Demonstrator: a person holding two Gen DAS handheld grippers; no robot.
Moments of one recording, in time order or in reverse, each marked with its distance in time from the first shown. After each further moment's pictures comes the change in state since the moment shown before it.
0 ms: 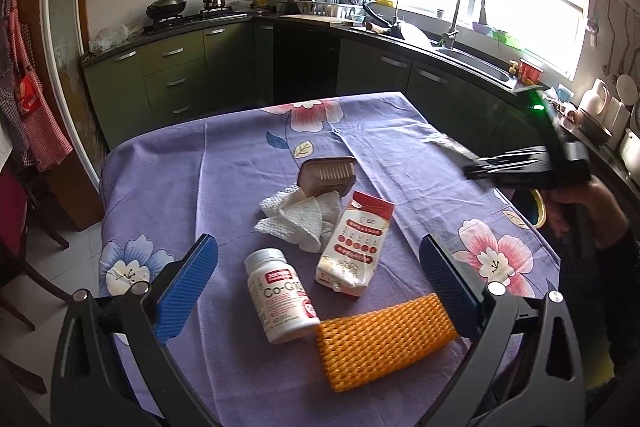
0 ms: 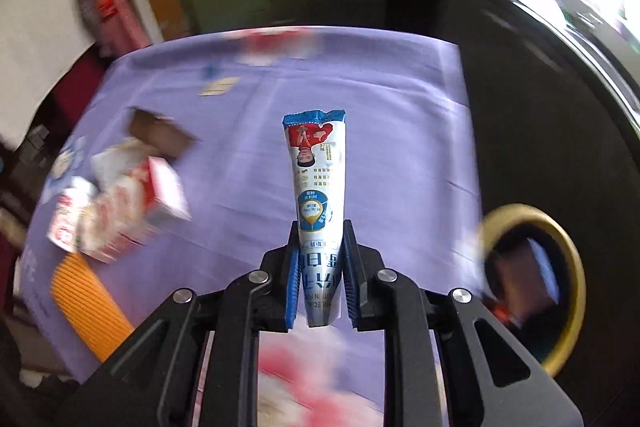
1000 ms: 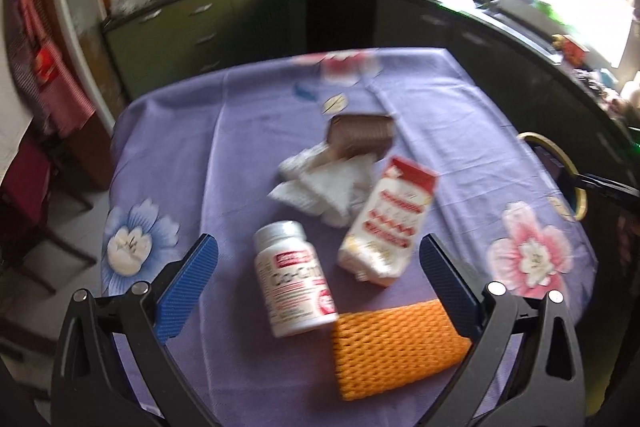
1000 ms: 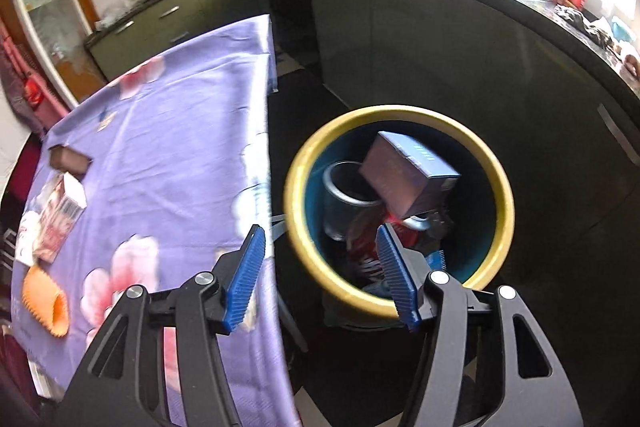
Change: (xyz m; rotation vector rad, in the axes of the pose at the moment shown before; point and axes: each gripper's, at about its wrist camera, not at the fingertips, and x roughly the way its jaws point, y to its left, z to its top) left arm 0.048 0.005 -0.003 -0.062 0.187 0.148; right arm -0.045 -0.115 -0.102 0.302 -0.070 -0.097
